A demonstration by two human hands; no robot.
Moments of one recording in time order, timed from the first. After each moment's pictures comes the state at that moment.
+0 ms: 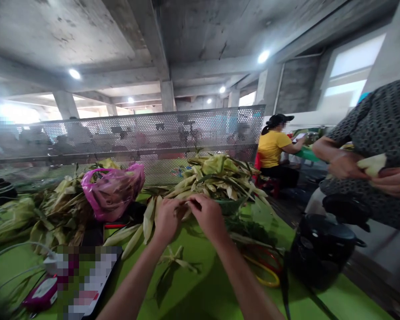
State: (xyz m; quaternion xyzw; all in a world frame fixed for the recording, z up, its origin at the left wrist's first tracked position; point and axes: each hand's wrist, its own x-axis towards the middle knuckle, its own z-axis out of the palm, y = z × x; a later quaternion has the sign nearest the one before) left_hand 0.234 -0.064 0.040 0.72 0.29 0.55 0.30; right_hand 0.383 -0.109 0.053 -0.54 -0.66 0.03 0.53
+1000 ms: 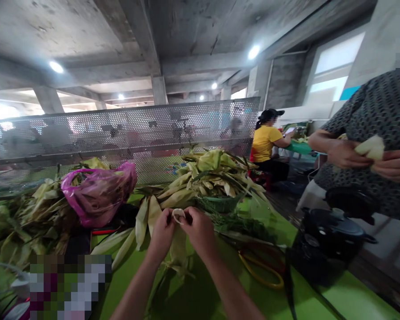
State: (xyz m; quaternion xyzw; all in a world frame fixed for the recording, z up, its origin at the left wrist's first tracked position) left_hand 0.240 -0.056 -0.011 0.71 0.34 0.49 0.37; right_hand 0.360 -0.105 0.011 -0.62 -0.61 0.07 0.49
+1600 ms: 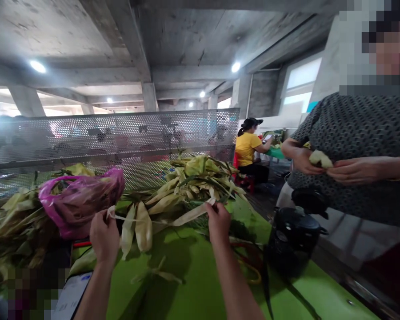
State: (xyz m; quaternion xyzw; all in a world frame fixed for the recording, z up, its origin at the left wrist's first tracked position) left_hand 0.144 -0.013 0.003 0.56 0.58 0.59 0.00; right_hand 0.455 -0.093 -0.008 -0.59 -0.31 0.08 0.75
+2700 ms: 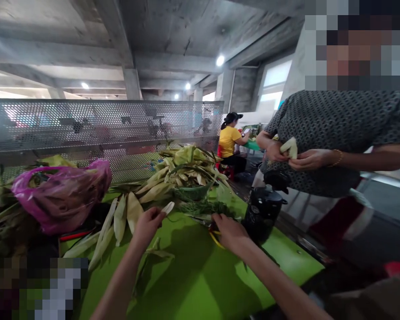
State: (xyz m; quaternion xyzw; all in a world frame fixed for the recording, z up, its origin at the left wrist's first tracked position) left_hand 0.237 -0.068 -0.006 0.75 0.40 0.35 0.39; right_hand 0.486 -0.213 -0.022 -0.81 -0.58 -0.02 0.05
